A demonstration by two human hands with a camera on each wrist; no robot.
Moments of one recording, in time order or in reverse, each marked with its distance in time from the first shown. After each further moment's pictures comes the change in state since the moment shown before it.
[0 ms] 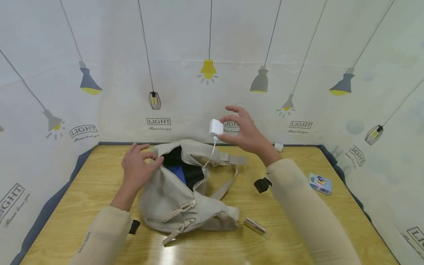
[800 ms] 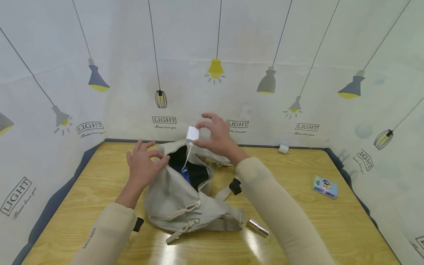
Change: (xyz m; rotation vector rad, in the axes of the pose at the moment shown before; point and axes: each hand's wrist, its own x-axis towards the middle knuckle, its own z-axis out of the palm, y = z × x) left_hand 0.004 0.002 -0.002 0.044 -0.007 -0.004; right_hand 0.043 -0.023 0.084 -0.170 -0.018 -0.002
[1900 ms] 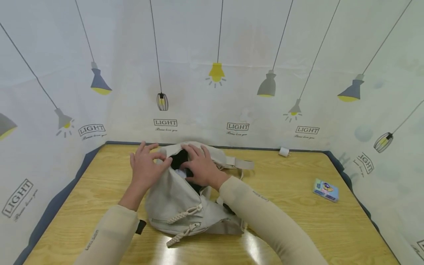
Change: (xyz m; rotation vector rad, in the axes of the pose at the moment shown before) left_hand -0.002 0.004 0.003 0.025 0.023 0.021; right_hand -0.034 -0.015 0.079 -0.520 -0.323 -0.194
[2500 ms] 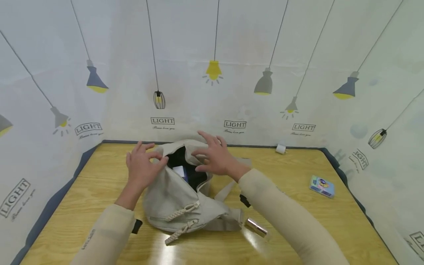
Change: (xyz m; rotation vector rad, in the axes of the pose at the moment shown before) left_hand -0.003 -0.004 0.002 -0.011 0.016 0.000; right_hand -0.032 0.045 -0.032 0.266 0.088 0.036
